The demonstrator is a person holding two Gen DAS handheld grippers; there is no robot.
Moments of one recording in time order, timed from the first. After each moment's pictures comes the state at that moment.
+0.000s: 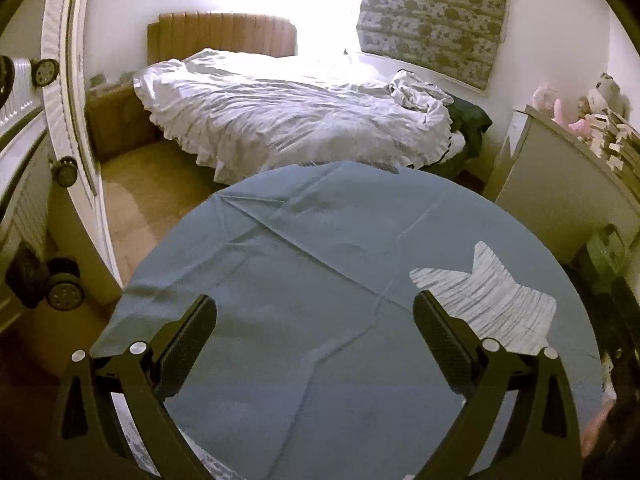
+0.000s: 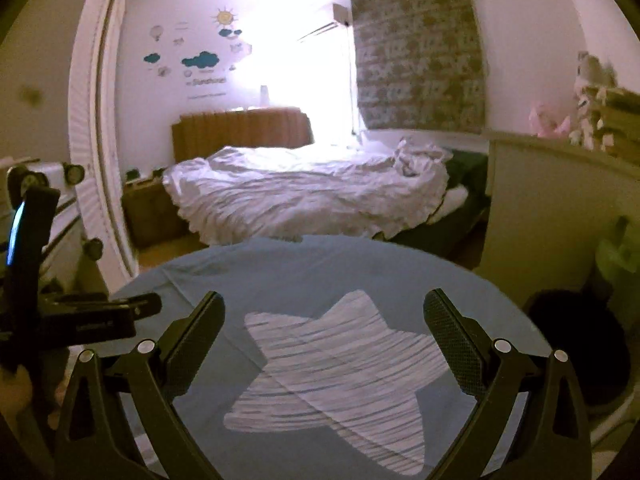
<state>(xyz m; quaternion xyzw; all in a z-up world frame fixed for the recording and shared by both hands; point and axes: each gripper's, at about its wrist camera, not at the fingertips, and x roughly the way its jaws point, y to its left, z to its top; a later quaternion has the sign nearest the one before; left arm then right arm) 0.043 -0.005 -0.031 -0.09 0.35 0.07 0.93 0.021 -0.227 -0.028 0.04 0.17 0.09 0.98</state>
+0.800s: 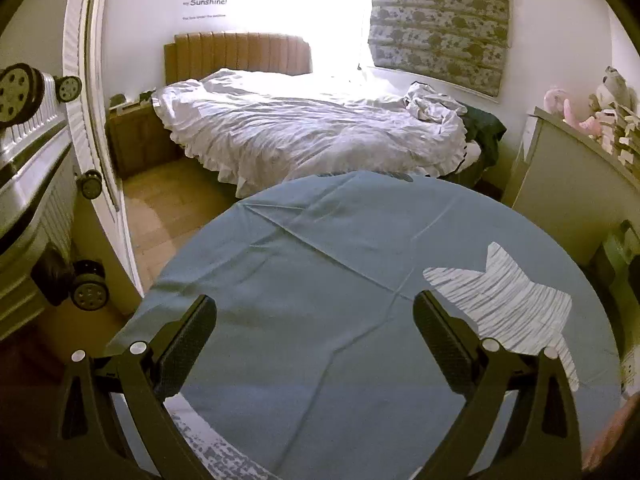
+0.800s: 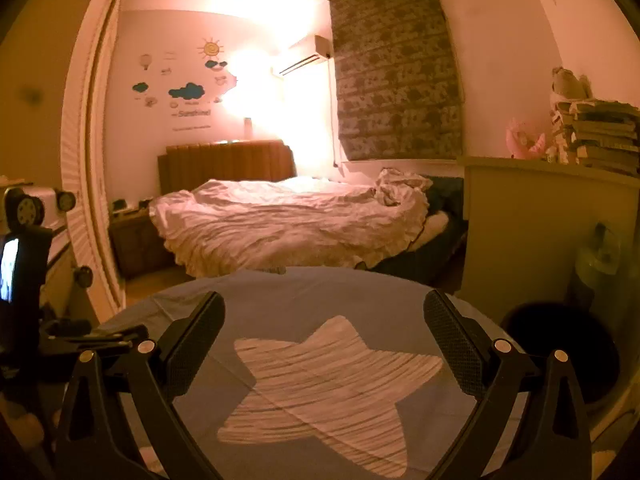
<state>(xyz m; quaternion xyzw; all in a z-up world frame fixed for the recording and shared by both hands) 0.024 -0.008 -0.030 -0.06 0.33 0.11 0.94 0.006 -0.251 -0.020 0.05 0.11 0.06 0.99</state>
